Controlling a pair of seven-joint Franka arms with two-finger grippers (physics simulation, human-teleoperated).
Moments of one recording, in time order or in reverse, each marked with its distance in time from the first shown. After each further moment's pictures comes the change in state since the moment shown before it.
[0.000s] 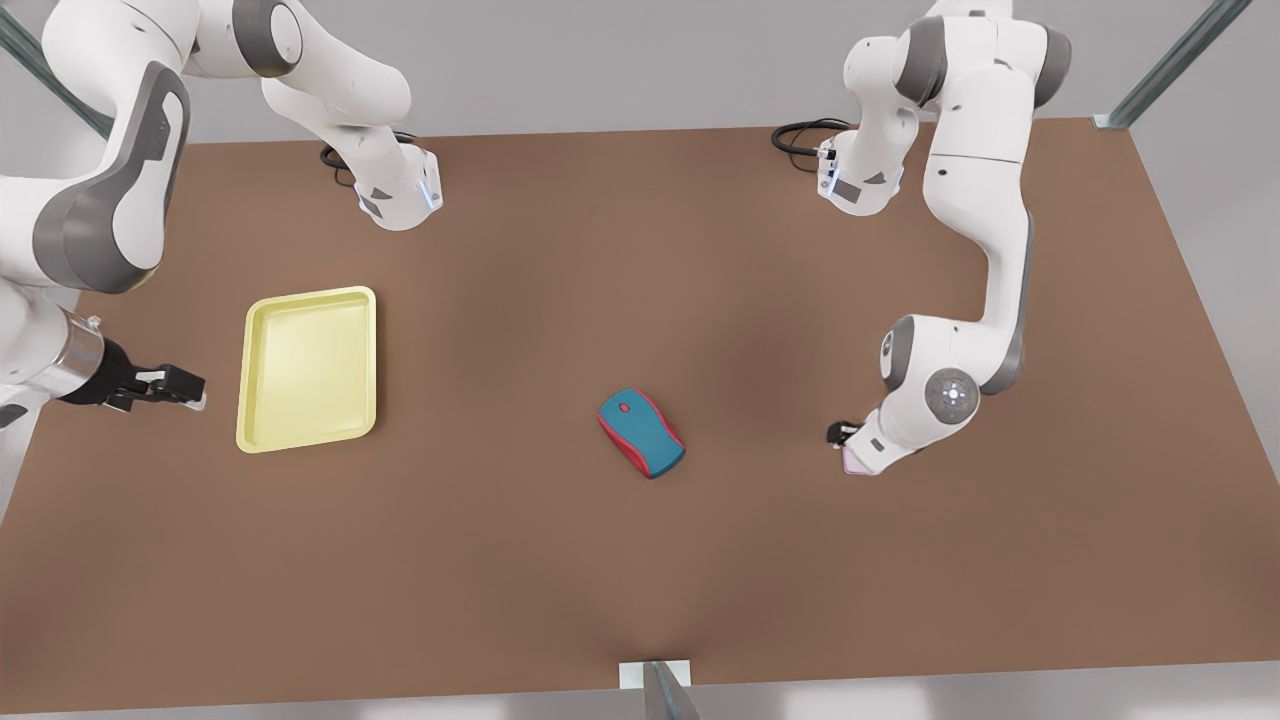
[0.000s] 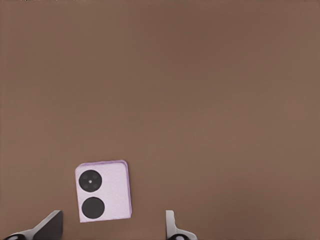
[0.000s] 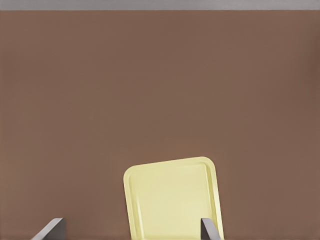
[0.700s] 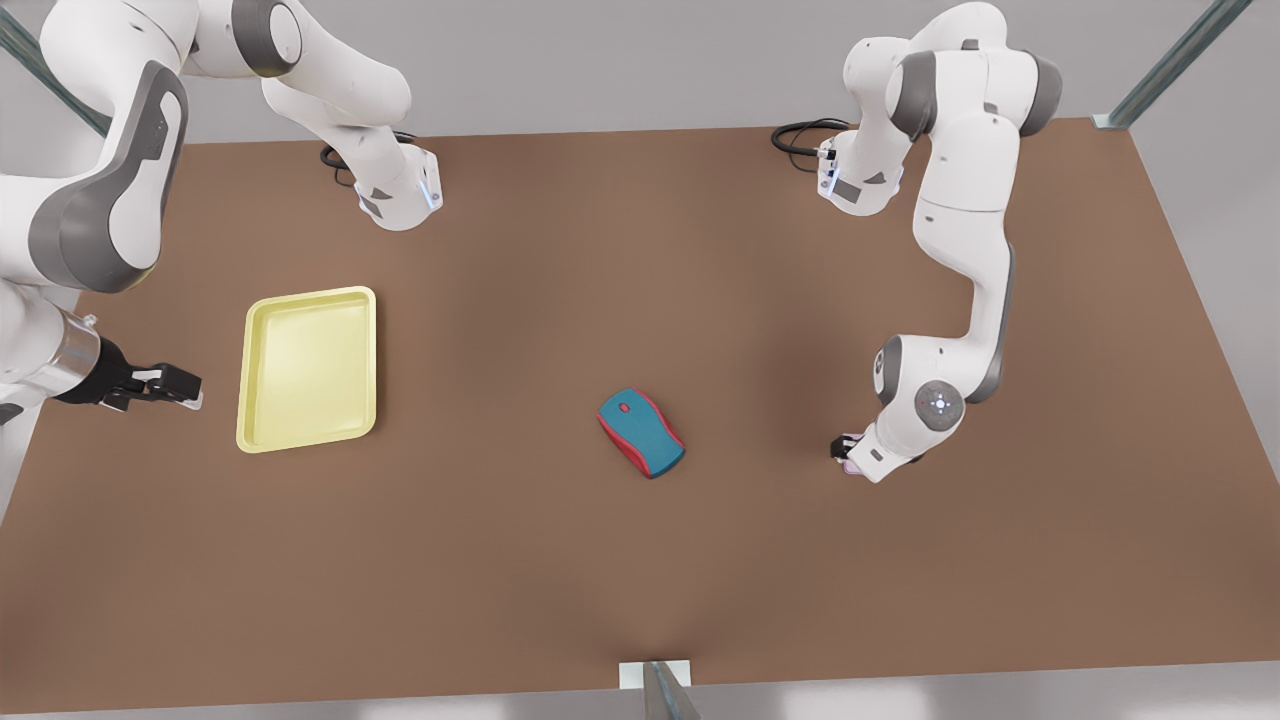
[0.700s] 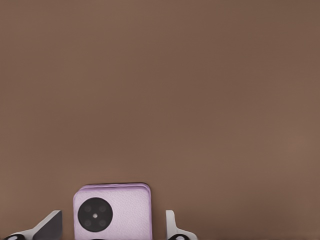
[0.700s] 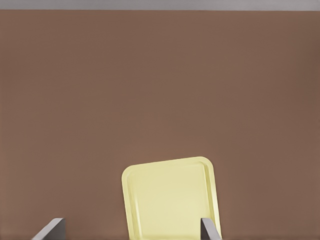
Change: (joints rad) left arm 0.008 0.117 0.025 -0.068 -0.005 0.214 0.005; right arm -0.001 -0.001 -0.001 -0.001 -0.004 -0.001 -0.009
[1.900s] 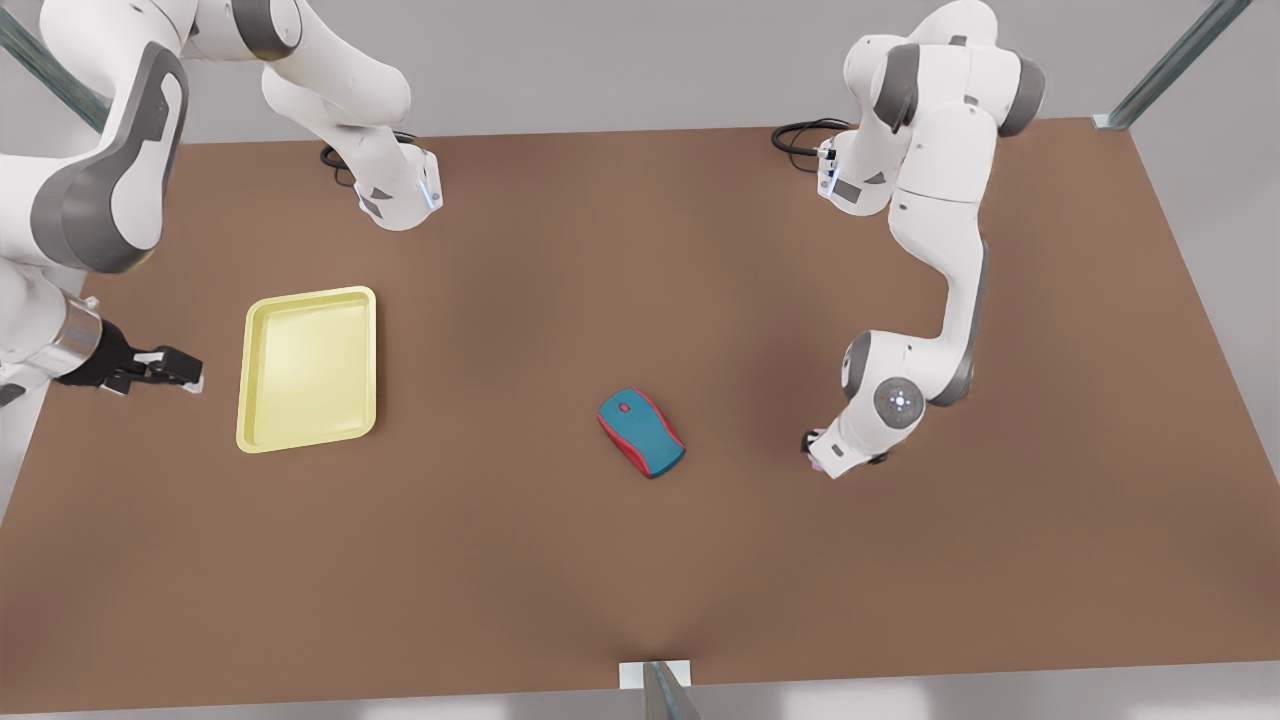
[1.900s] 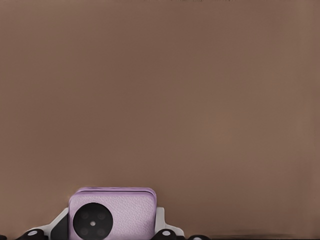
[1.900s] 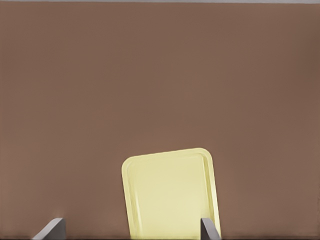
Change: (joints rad) left arm -0.110 -0.015 -0.012 0.062 0.007 -0.070 -0.025; right arm -0.001 -0.077 -0.002 -0.092 -0.001 0.000 0.000
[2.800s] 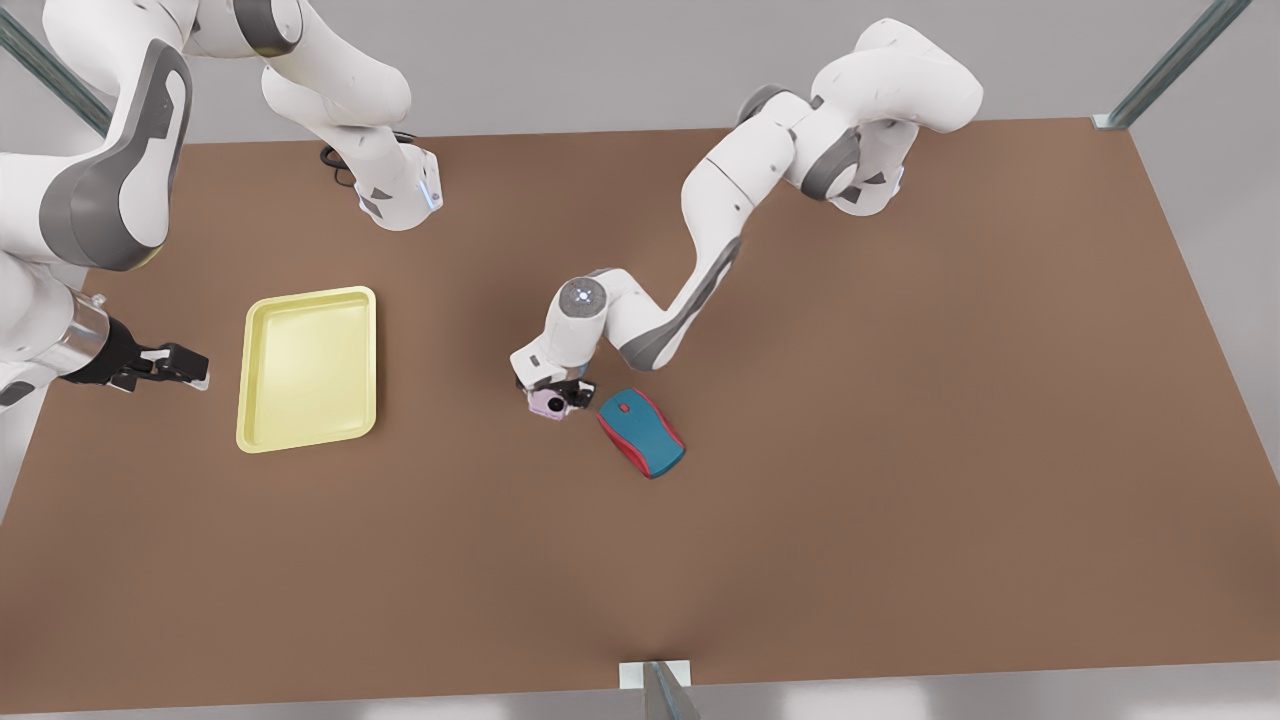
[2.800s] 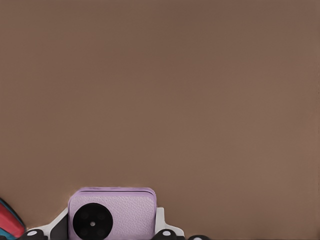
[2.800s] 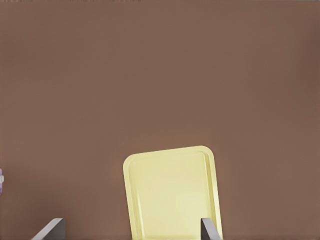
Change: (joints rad) left arm -0.575 0.522 -0.080 0.867 0.031 -0.004 -0.614; right arm 0.006 0.000 0.002 -0.004 -0.001 0.003 0.003
